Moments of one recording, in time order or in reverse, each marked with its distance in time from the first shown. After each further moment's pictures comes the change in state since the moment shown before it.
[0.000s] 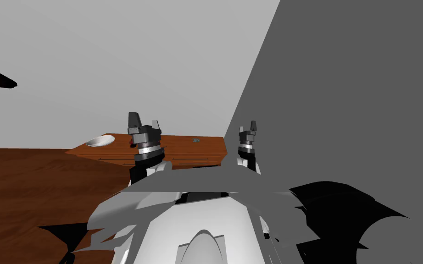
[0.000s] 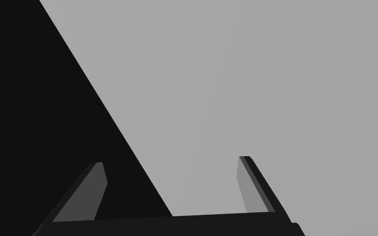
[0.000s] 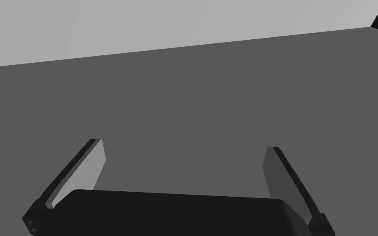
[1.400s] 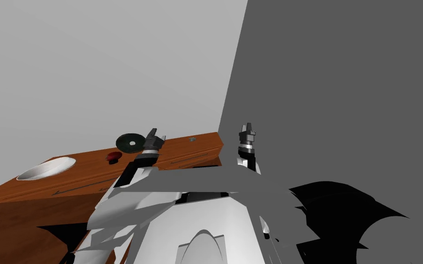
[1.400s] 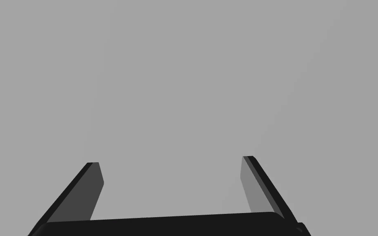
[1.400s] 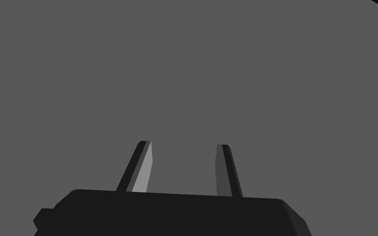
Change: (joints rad) left arm 0.007 0.345 0.147 0.239 0.272 0.301 0.122; right arm 0.000 0.000 0.000 0.000 0.000 0.000 0.000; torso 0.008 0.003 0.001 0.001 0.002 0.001
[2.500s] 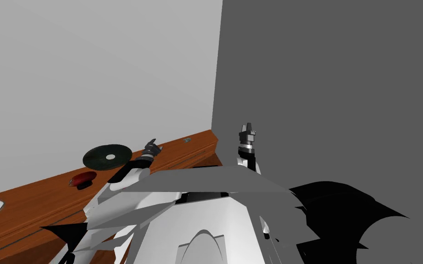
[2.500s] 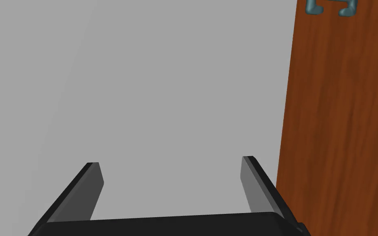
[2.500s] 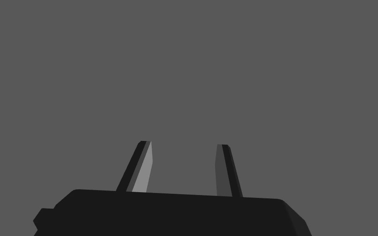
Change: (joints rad) left arm -0.034 0.112 0.089 0.245 0.182 0.255 0.083; right arm 0.000 0.000 0.000 0.000 0.000 0.000 0.000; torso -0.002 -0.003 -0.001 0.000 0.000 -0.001
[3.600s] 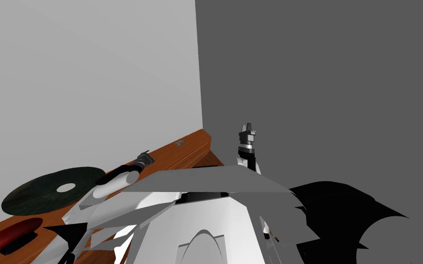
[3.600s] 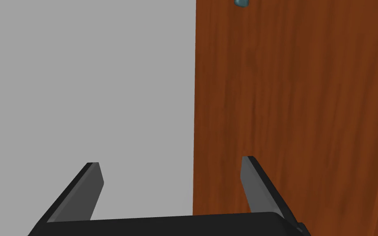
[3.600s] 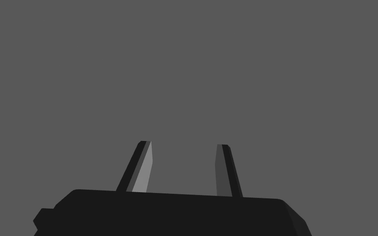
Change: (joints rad) left arm -0.035 0.094 0.086 0.262 0.161 0.252 0.089; right arm 0.000 0.000 0.000 0.000 0.000 0.000 0.000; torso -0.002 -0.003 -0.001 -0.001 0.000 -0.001
